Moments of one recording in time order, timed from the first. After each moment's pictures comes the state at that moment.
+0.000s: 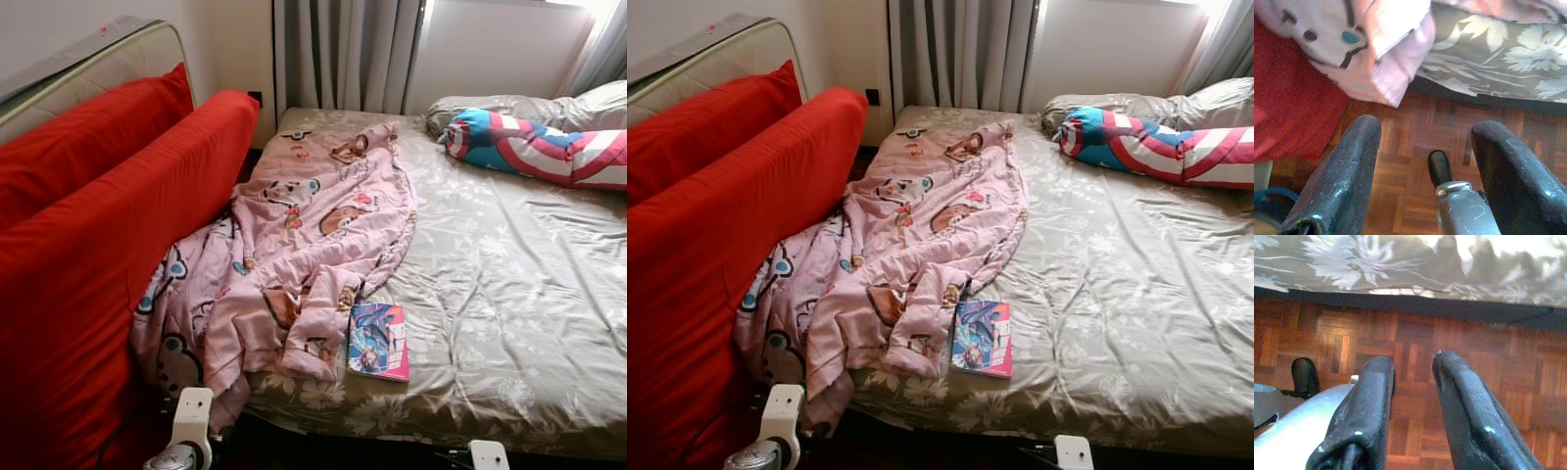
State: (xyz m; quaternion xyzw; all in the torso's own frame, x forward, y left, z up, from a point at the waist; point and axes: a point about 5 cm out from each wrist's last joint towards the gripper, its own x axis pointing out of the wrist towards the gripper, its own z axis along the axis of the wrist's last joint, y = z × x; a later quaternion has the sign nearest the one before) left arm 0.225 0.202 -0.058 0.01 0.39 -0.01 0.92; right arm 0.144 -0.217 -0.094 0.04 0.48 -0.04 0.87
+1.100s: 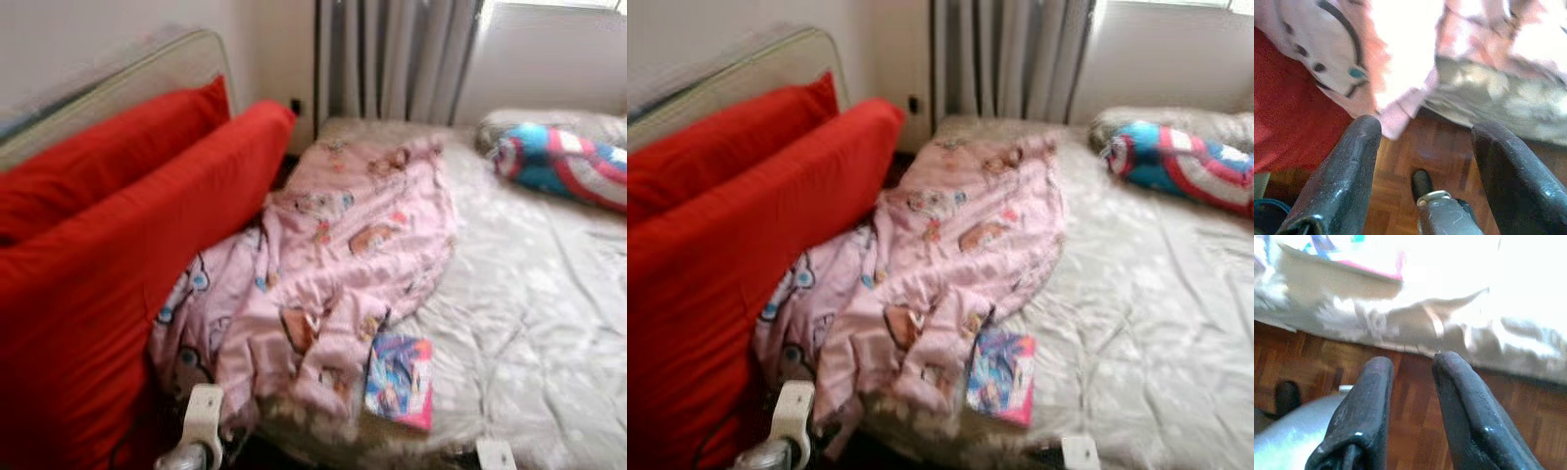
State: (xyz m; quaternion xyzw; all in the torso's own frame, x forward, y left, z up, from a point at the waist) left arm 0.226 0.193 -0.058 0.01 0.40 -0.02 0.92; right arm 0.147 -0.224 -0.092 0.02 0.48 -0.03 0.88
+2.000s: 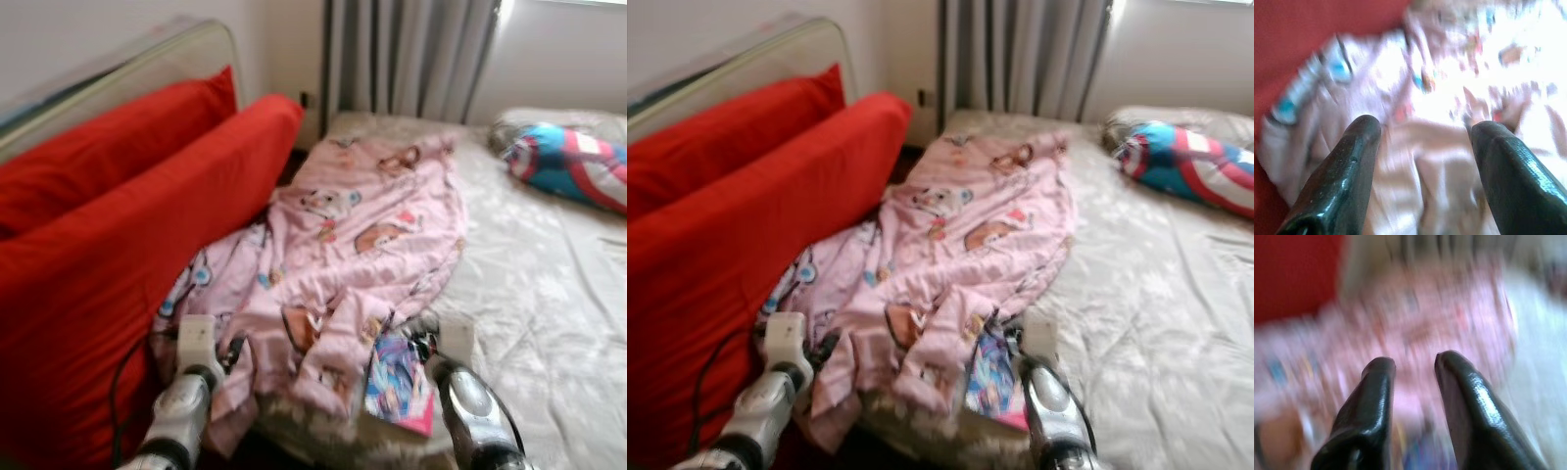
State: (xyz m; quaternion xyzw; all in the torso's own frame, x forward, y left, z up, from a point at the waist) left arm 0.301 0.191 0.023 -0.01 0.11 -0.02 0.99; right arm 0.315 -0.168 0.040 0.02 0.07 0.02 1.00
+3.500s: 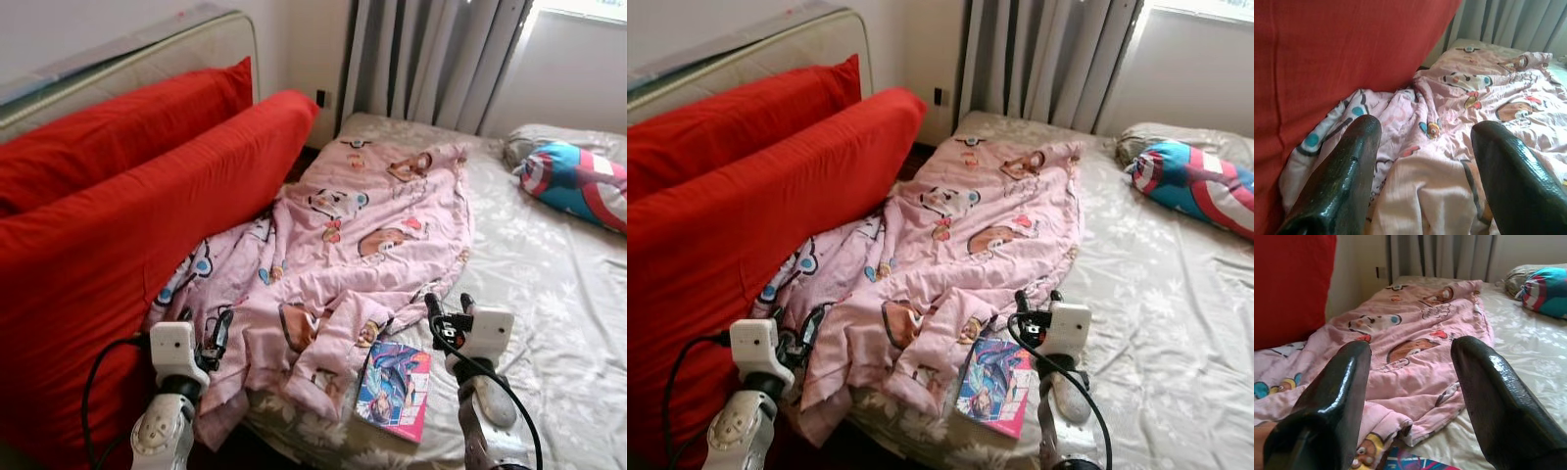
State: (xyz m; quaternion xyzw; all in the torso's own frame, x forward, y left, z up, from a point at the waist) left arm 0.256 0.198 0.045 -0.01 0.00 -0.01 1.00; right arm 0.279 -0.182 0.033 0.06 0.02 -0.01 1.00
